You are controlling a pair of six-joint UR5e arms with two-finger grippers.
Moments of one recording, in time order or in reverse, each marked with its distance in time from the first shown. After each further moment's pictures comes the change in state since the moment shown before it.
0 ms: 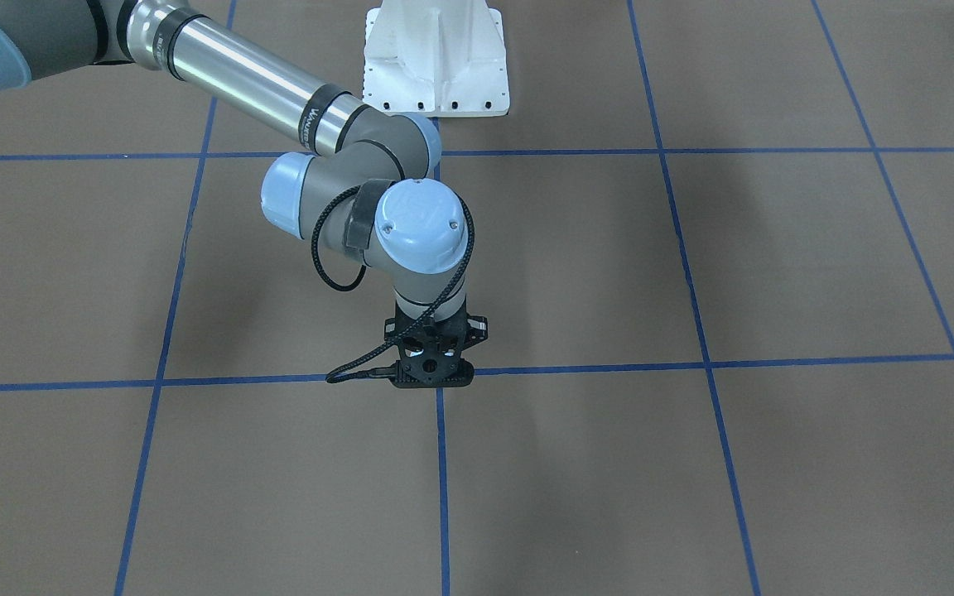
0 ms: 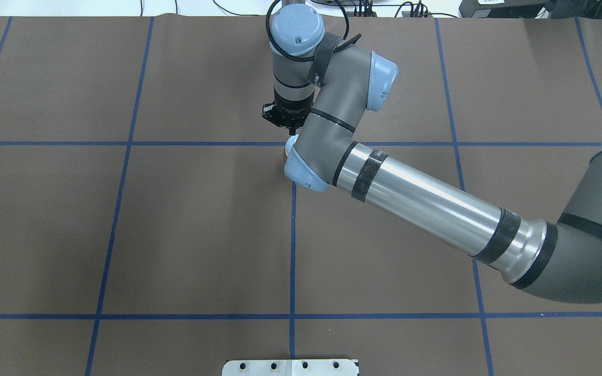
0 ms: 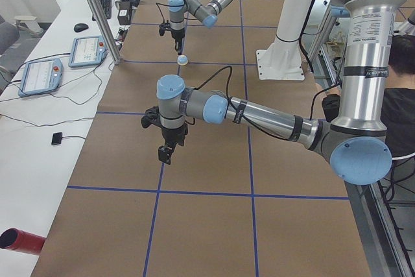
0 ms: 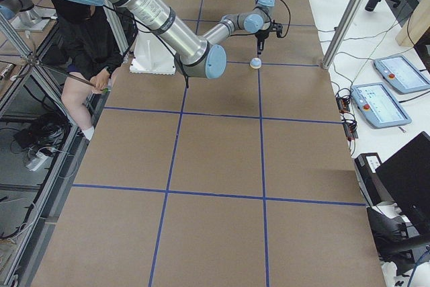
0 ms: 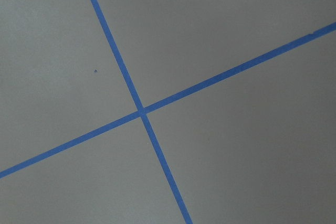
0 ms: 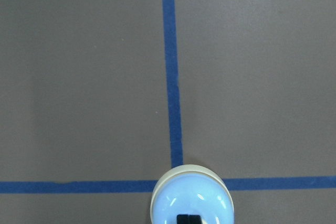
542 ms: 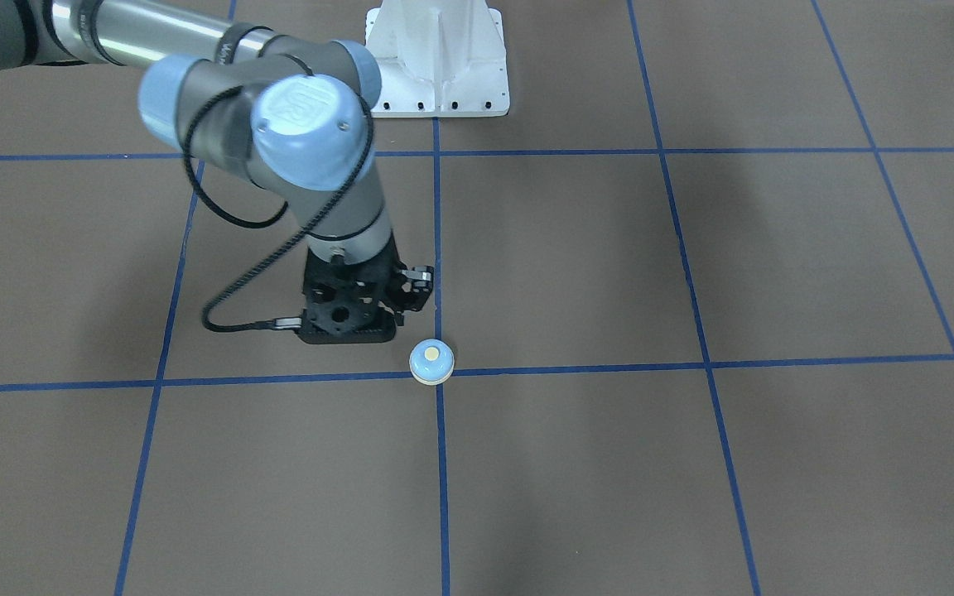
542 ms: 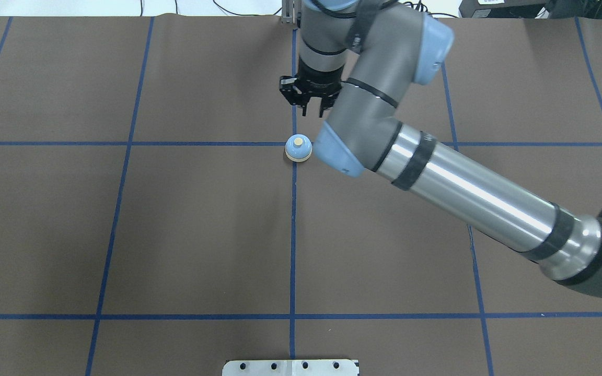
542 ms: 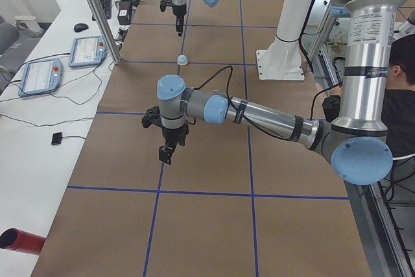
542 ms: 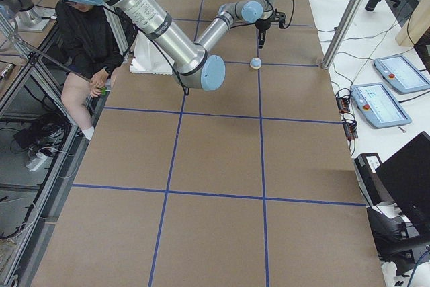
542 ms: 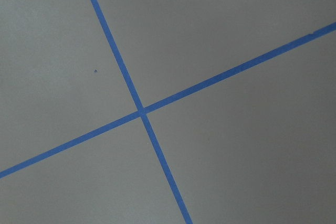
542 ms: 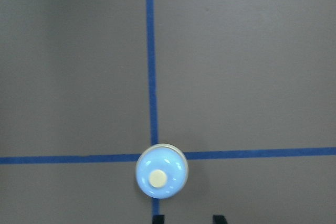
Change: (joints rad) left arm -0.003 0.009 -0.004 0.007 -0.009 0.037; right arm 0.107 -0.219 0.447 -0.255 0.051 -0.108
